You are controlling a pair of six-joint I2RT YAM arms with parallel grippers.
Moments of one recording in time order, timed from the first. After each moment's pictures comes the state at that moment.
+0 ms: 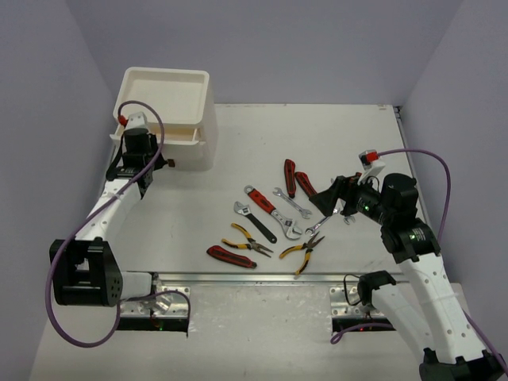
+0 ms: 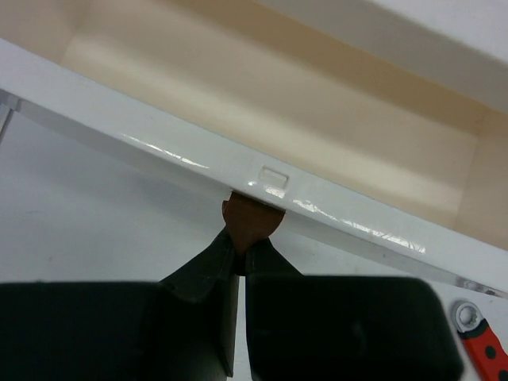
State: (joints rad) left arm 0.03 1.29 0.93 -0.19 -0.20 -0.28; right arm 0.20 0.66 0.71 -0.42 -0.43 0.33
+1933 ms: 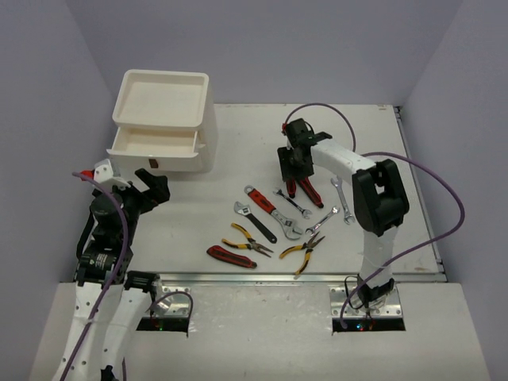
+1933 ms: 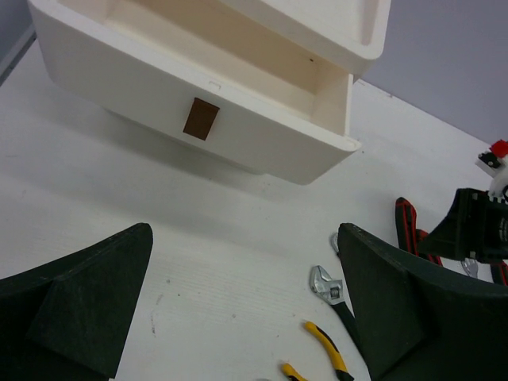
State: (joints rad) left arm -0.07 0.46 0.70 -0.50 -0.17 -0.46; right arm 0.43 2.01 1.48 -0.61 0.05 0.23
